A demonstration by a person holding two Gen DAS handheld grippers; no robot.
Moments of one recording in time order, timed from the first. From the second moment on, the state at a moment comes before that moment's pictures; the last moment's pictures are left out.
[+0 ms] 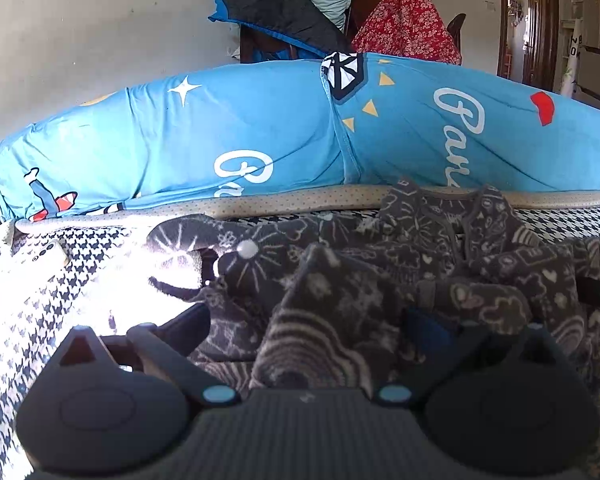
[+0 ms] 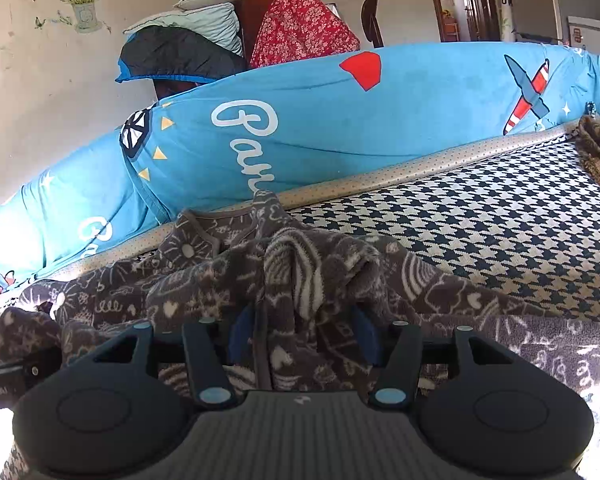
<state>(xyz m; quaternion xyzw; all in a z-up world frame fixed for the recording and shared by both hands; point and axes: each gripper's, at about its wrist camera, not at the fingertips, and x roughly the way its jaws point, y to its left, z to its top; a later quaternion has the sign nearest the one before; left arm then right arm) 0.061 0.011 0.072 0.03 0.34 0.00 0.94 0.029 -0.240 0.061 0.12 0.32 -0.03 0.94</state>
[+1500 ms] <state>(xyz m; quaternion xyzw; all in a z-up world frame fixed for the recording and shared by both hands) 0.092 0.025 0.054 -0.02 0.37 0.01 0.93 0.007 -0.252 0.021 0.28 0.46 -0.01 0.85</state>
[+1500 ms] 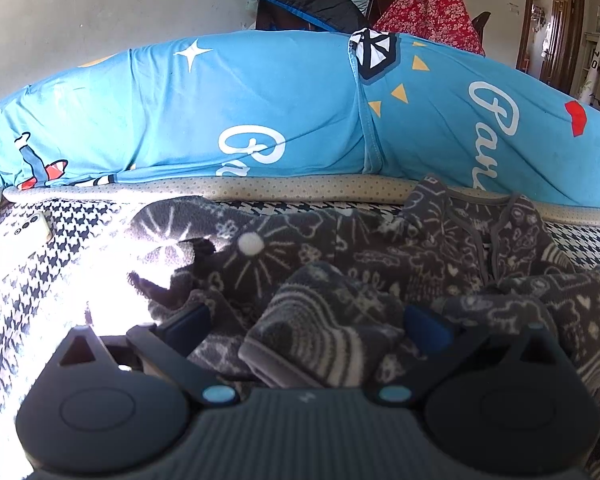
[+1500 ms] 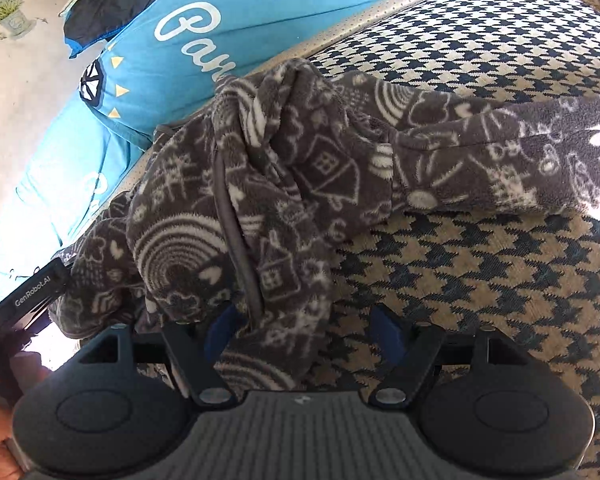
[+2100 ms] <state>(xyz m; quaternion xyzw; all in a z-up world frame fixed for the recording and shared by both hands) 0.038 0.042 0.076 -0.01 0.36 0.01 0.93 -0.056 -0.209 0.089 0.18 0.28 0.05 0.94</state>
